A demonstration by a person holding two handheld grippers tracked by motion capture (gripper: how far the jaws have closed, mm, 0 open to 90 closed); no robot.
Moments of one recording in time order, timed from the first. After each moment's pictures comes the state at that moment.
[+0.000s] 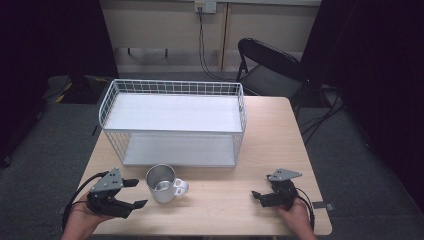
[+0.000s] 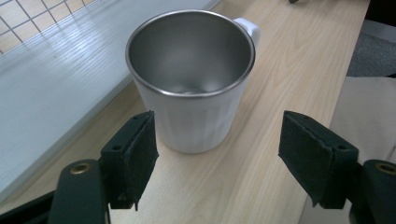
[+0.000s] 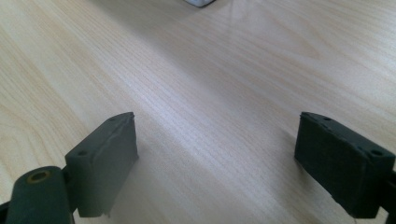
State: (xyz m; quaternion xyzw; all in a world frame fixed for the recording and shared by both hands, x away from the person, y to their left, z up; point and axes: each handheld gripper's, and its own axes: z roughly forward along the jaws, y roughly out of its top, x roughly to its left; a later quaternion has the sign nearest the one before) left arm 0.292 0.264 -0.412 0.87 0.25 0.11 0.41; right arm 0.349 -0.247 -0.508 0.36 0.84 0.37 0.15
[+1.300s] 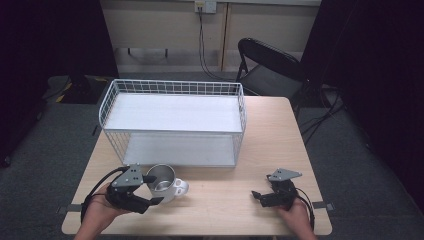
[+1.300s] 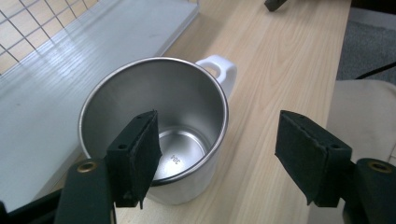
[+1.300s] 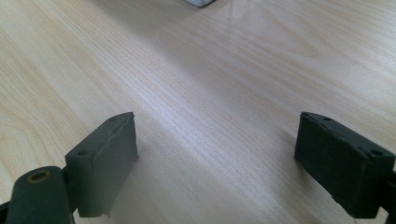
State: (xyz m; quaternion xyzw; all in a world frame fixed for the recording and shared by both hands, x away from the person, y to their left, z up) left arm 0.306 0.222 -0.408 0.89 0.21 0.10 0.40; right arm 0.349 -0.247 -0.508 0.36 0.84 0.37 0.15
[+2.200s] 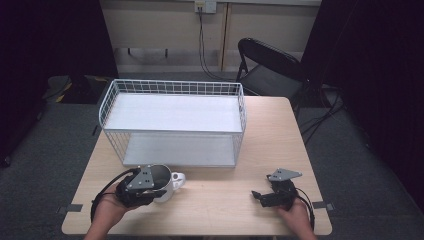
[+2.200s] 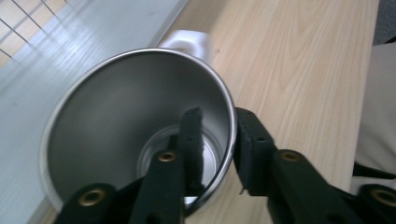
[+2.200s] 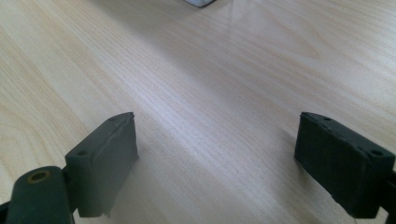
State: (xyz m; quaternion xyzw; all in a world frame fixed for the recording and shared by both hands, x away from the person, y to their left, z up) left arm 0.314 0.208 -0.425 0.91 0.18 0.11 0.35; right arm 0.349 -0.247 -0.508 0.36 0.84 0.37 0.15
